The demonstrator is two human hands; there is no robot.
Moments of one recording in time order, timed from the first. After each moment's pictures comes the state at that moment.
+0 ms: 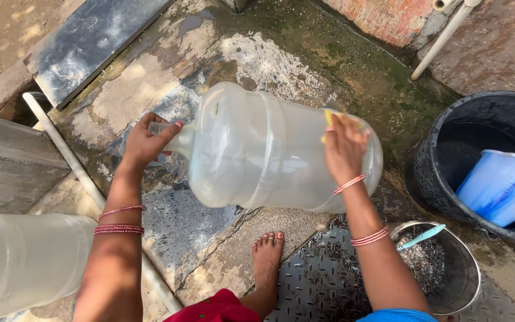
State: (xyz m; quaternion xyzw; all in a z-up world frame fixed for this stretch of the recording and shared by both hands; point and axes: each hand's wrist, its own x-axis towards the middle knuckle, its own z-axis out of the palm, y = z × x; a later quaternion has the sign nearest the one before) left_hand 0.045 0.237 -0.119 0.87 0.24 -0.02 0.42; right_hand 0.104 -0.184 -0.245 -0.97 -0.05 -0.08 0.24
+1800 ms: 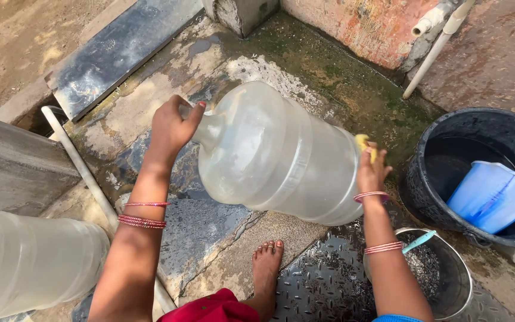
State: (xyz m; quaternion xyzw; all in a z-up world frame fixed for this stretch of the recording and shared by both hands) left_hand 0.073 0.189 -0.088 0.94 0.03 0.22 0.26; right_hand 0.105 -0.269 -0.319 -0.87 0.13 -0.12 0.46
